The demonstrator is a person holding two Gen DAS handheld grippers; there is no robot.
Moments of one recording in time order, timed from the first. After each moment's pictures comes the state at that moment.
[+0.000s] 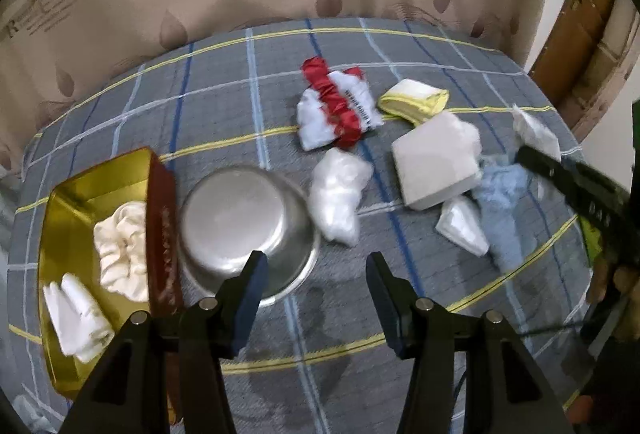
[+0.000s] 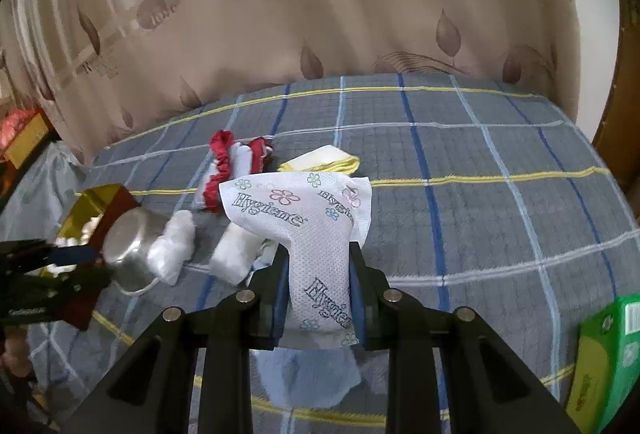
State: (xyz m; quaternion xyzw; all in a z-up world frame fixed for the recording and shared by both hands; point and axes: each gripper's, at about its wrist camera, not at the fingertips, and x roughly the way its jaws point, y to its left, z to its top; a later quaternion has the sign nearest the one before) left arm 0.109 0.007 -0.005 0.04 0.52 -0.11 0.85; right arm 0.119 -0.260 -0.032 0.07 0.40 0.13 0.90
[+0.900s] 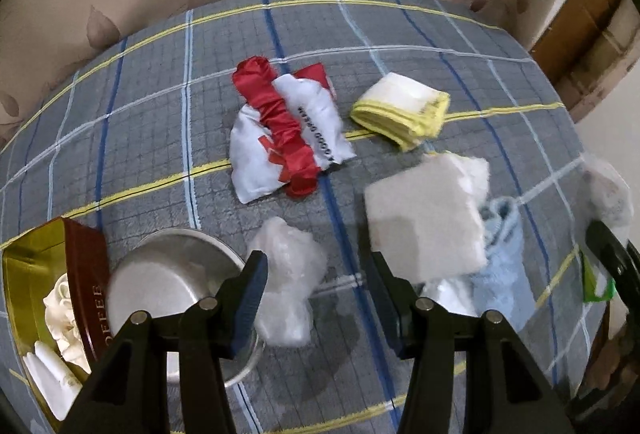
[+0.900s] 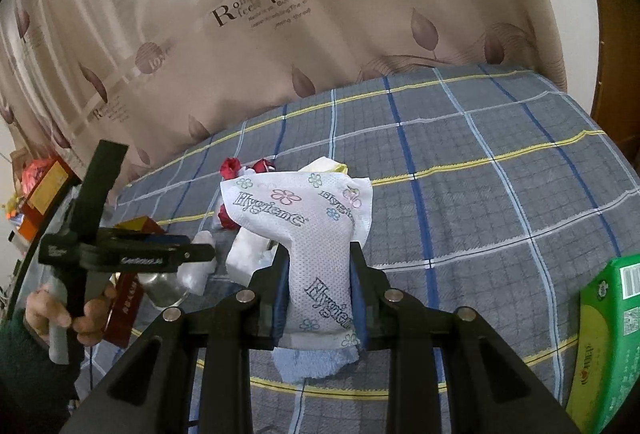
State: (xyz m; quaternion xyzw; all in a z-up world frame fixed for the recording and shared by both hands) left arm 0.201 -0.042 -0.036 0.04 0.58 -0.13 0.80; right arm 0.102 -0.296 -0.020 0.15 0.39 0.14 0.90
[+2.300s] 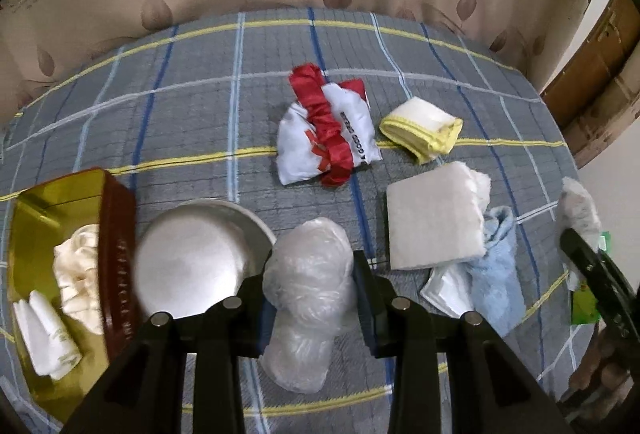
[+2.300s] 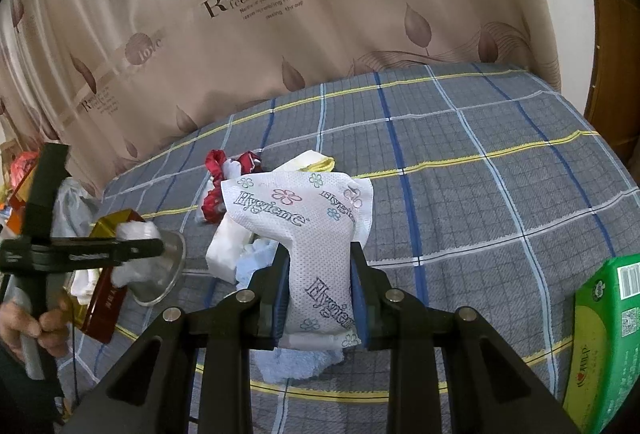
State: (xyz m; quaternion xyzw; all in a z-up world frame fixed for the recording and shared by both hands) left arm 0.163 -0.005 -0.011 -0.02 0.55 -0.09 0.83; right arm 0.105 -0.296 -0.027 0.14 0.40 0.12 0.90
